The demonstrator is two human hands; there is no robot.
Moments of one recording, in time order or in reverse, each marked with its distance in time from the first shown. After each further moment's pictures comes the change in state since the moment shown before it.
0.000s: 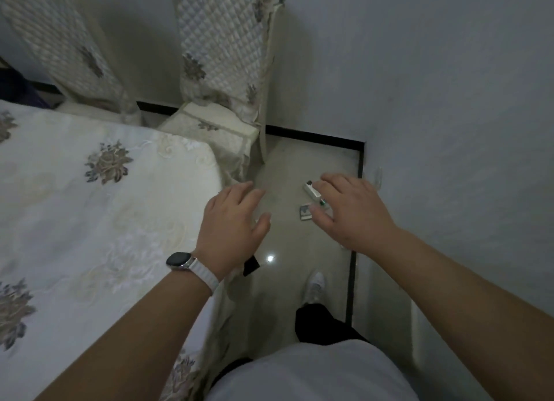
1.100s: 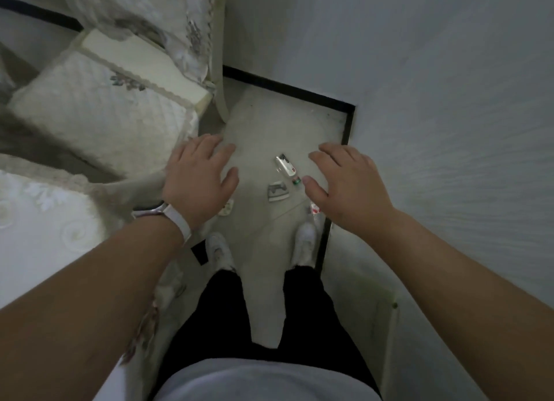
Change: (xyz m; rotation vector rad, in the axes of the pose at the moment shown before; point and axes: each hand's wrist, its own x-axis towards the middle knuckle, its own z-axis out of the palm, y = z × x) left_hand 0.284 -0.086 0.180 0.012 -0.147 -0.015; right_hand 0.222 0.173 0.109 0.035 -0.108 0.071
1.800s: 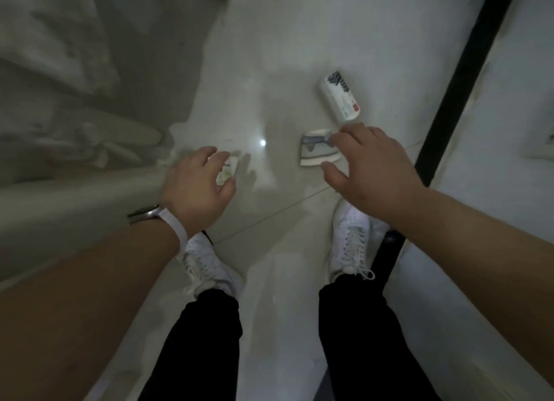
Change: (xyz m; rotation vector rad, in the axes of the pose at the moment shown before) left_hand -0.004 -0.129 0.450 -0.070 -0.315 -0.262; right_hand 0.058 0.142 0.458 0.165 -0.327 0.003
